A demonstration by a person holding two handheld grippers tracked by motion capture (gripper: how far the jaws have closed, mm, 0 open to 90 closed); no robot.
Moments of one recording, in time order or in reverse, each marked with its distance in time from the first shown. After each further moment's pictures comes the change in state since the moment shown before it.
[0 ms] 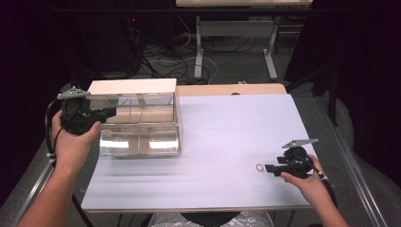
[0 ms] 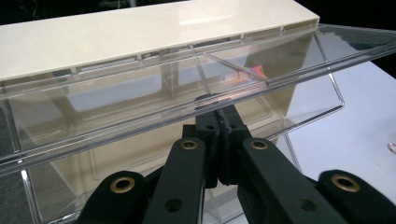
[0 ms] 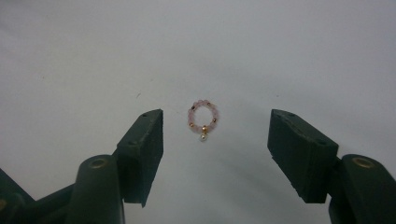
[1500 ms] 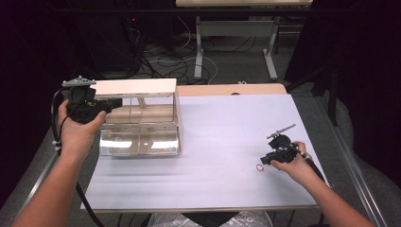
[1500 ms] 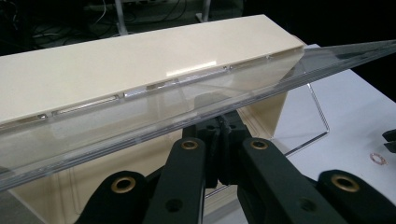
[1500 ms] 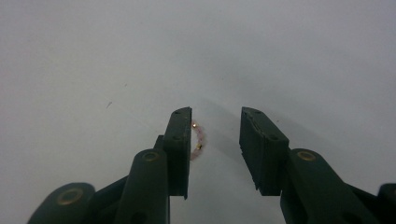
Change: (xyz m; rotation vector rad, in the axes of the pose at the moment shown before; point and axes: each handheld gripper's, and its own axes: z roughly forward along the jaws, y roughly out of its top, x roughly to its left) left arm -0.001 0.022 0.011 -0.009 -0.051 -0.001; right arm -0.006 0.038 0.041 0.200 -0.015 -0.039
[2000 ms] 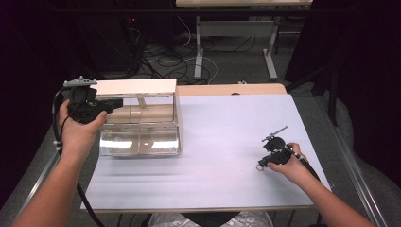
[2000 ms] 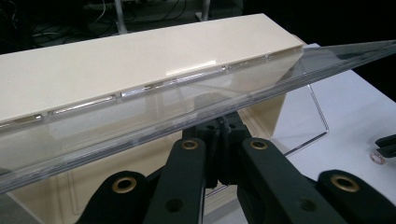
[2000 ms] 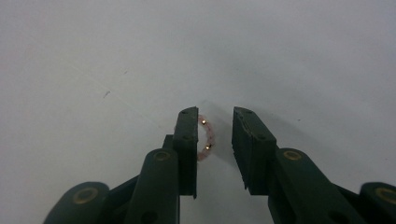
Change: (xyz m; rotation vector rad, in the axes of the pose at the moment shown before) left arm -0.002 0.000 0.003 -0.010 0.001 -0.004; right arm 0.004 0.001 0.014 0.071 0.007 -0.053
